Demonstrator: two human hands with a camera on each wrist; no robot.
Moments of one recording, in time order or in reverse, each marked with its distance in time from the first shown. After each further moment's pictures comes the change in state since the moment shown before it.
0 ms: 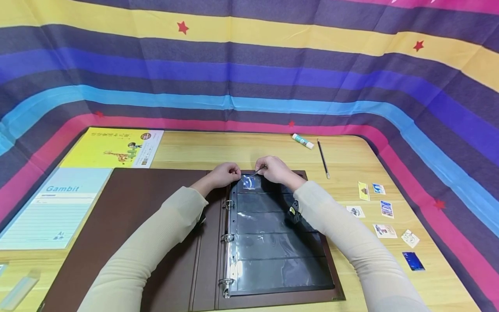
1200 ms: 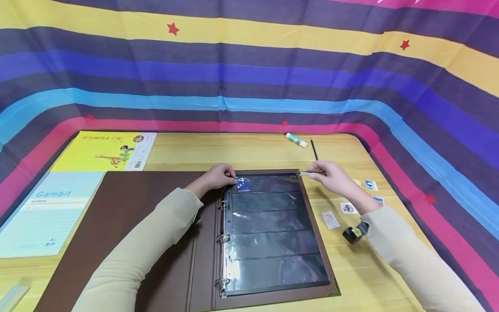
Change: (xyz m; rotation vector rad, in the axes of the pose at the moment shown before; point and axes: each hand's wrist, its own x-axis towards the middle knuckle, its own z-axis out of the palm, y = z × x) left_hand 0.003 -0.003 0.004 0.032 -0.014 -0.003; right_hand -0.123 0.058 -0.075 0.119 0.141 0.140
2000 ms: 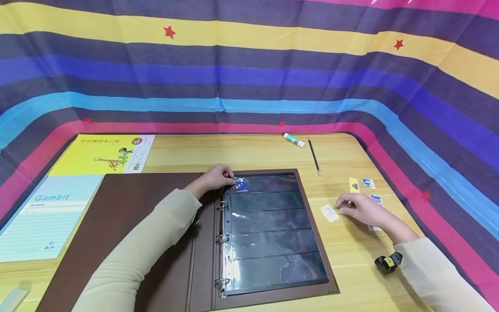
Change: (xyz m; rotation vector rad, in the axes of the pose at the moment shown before) left_hand 0.000 0.001 0.001 0.010 0.002 -0.007; right_hand -0.088 0.063 -0.009 -0.184 -0.085 -0.108
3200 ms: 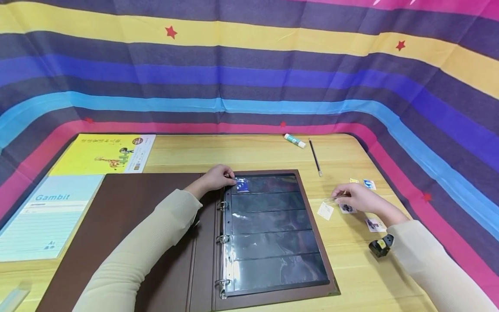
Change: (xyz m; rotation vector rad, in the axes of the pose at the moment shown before) left_hand -0.001 0.001 0.000 -0.043 -0.012 -0.006; right_hand 0.028 0.014 -0.010 0.147 -0.139 0.053
